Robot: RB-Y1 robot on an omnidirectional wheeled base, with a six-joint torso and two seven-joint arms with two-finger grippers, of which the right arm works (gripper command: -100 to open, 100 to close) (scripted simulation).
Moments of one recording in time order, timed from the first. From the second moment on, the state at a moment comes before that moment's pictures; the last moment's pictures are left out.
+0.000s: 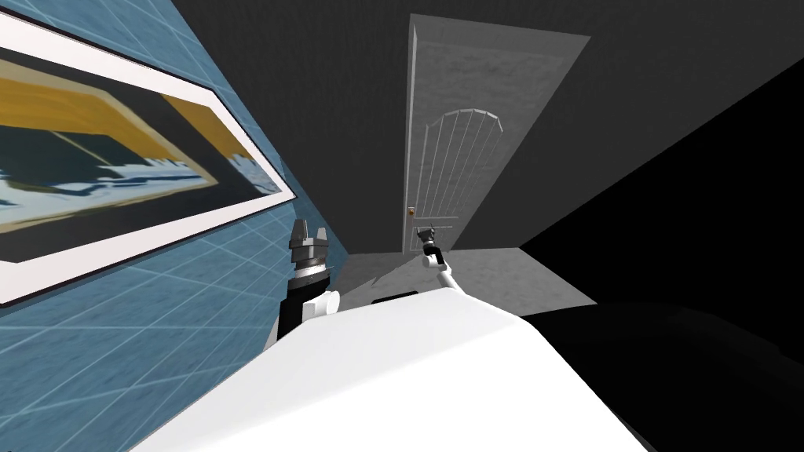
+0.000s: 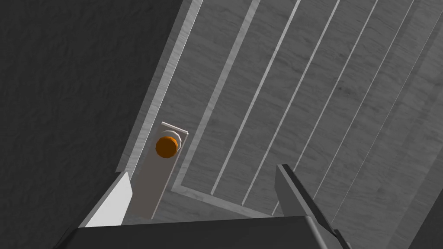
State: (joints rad) arm -0.06 -0.17 0.07 -1.35 -0.52 -0.46 -0.76
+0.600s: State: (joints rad) arm -0.14 -0.18 0.07 -1.21 -0.60 -0.46 -0.86
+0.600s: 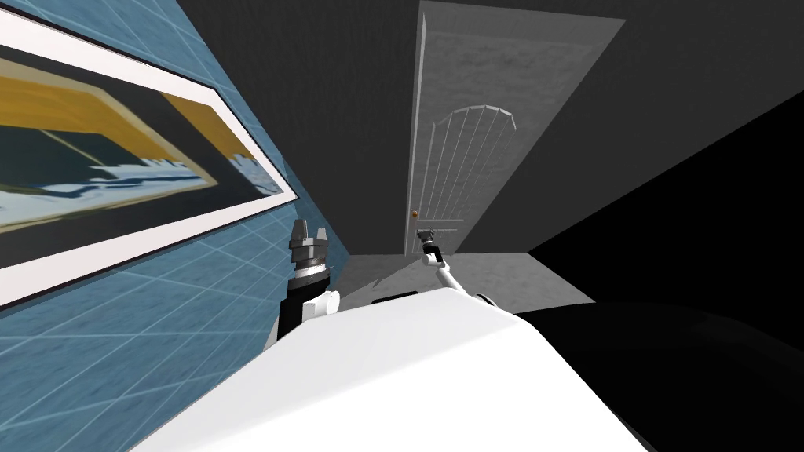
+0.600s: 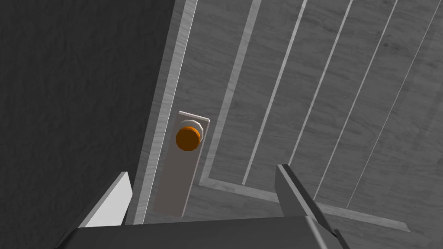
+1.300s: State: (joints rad) arm -0.21 -0.20 0.07 -1.07 -0.68 -0.46 -0.95
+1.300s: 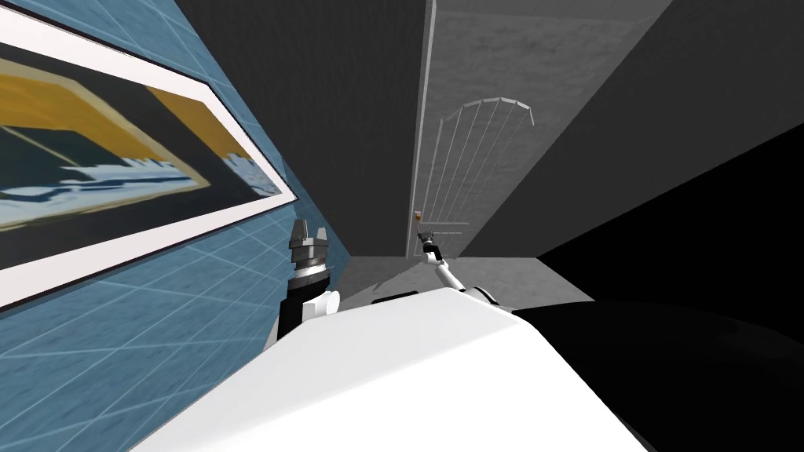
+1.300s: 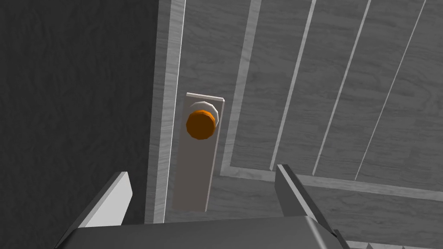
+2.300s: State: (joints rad) arm -0.32 -0.22 0.08 -0.86 -0.78 -0.46 -1.09
